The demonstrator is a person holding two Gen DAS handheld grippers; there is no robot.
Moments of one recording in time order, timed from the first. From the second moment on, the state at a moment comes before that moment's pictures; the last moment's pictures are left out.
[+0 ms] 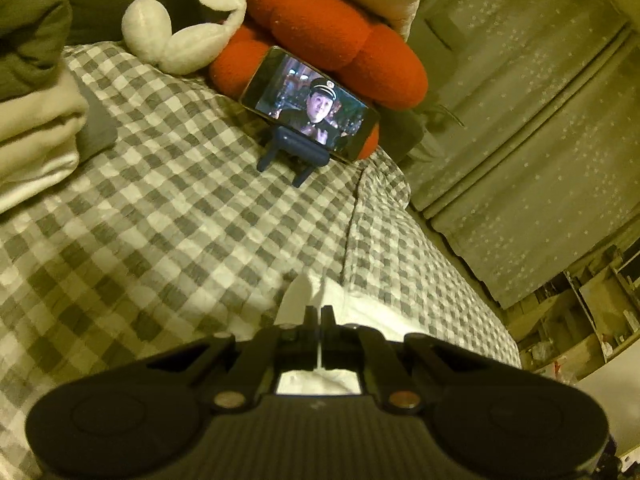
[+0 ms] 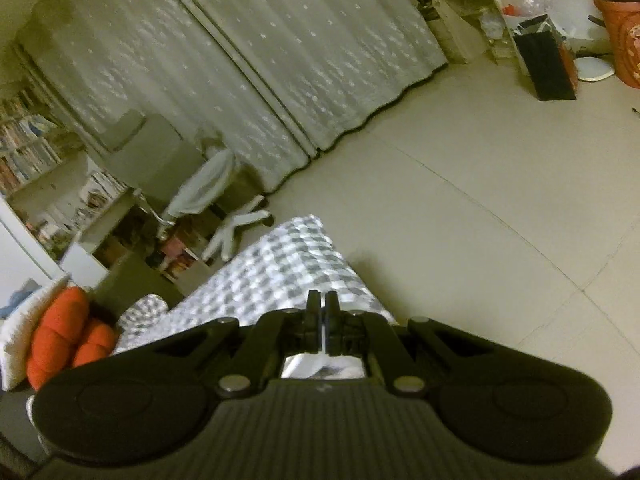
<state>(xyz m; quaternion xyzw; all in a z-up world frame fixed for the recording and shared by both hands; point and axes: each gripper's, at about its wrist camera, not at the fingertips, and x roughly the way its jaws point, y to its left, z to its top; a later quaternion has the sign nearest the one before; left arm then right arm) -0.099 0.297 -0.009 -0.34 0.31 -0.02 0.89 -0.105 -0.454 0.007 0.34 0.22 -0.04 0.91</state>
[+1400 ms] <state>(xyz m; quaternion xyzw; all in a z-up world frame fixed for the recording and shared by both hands) -0.114 0.305 -0.034 -0.31 0.30 -0.01 0.90 -0.188 -0.440 -0.037 0.29 0.22 -0.08 0.93</state>
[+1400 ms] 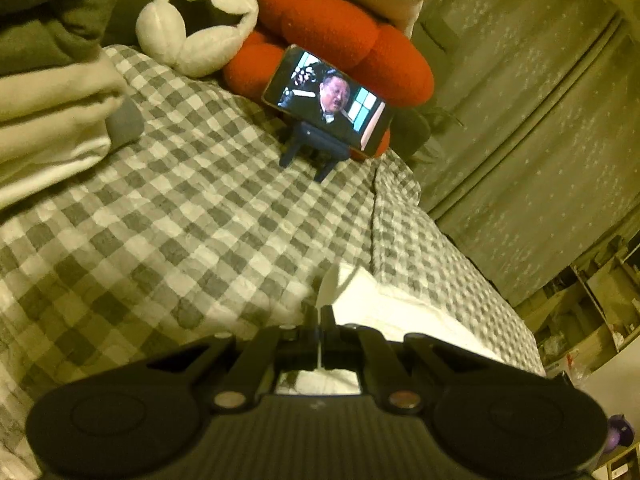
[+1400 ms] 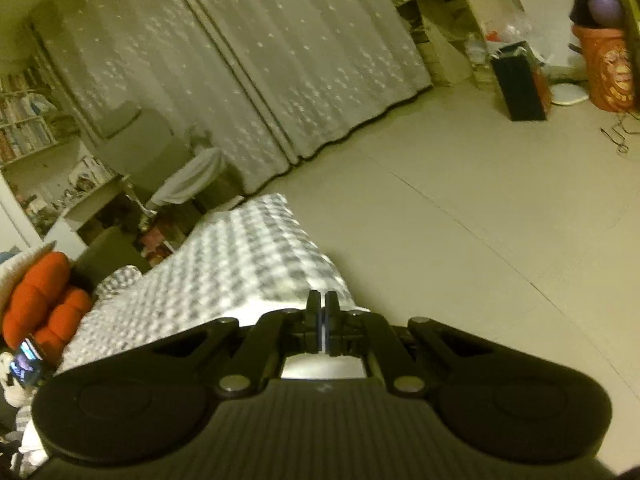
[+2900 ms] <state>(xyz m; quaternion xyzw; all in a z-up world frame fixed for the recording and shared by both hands) -0.107 0.263 -0.038 -0.25 0.31 0.03 0.92 -0.112 -0.117 -0.042 -0.23 0.24 0.45 0.83</state>
